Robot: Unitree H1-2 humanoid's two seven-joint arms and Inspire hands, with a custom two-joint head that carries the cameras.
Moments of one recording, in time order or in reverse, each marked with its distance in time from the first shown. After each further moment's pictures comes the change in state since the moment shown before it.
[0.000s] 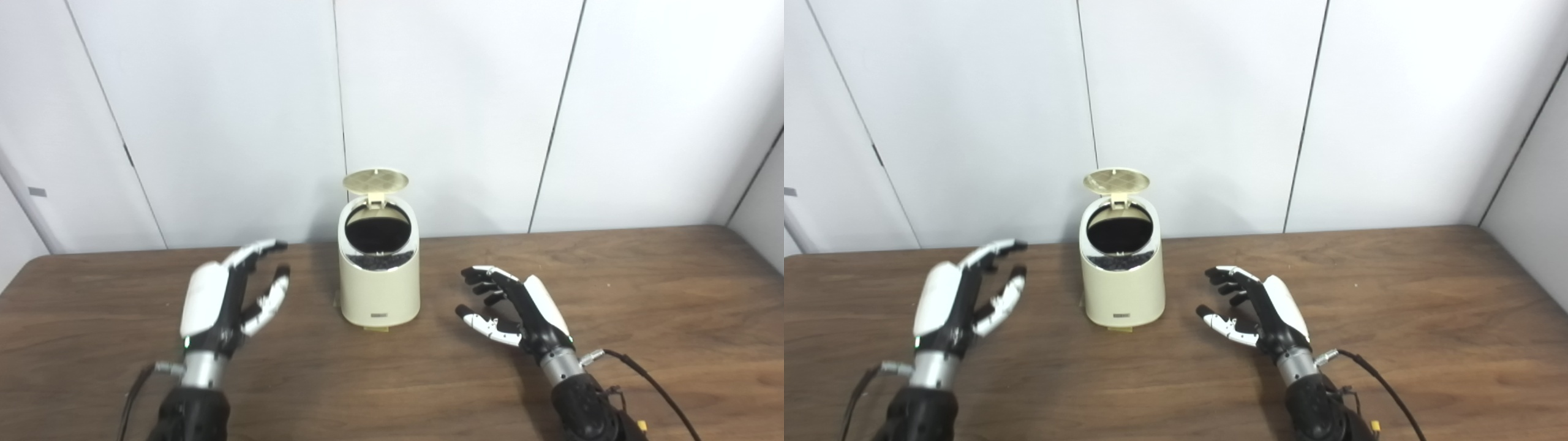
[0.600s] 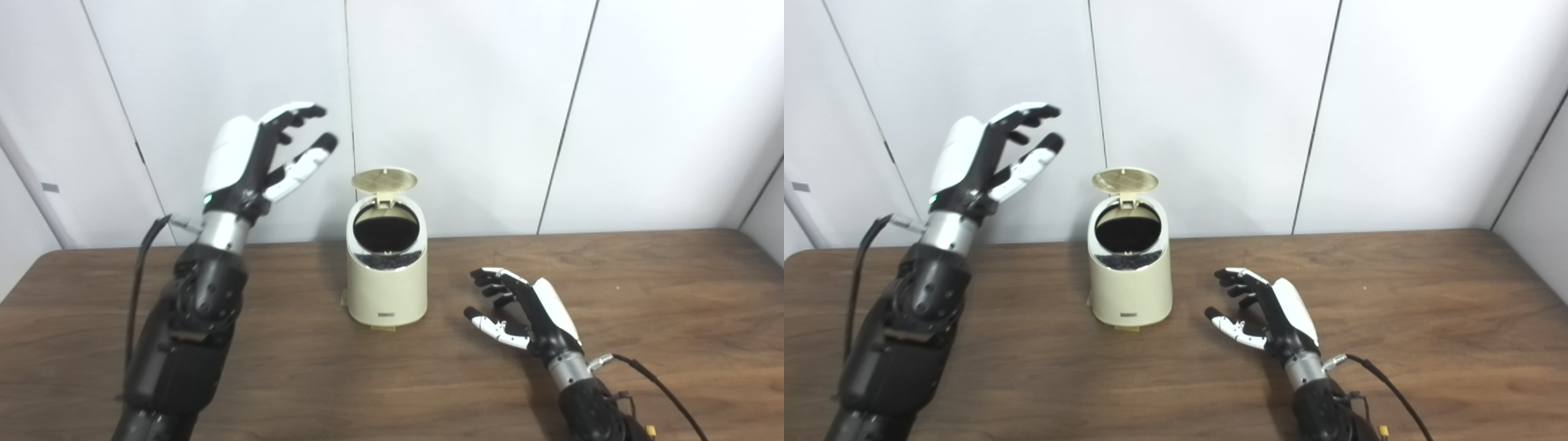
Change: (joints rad) left arm -0.333 0.016 -0.060 -0.108 -0.023 0.216 -0.258; right arm -0.001 0.001 0.003 0.006 -0.023 -0.003 -0.017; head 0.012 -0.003
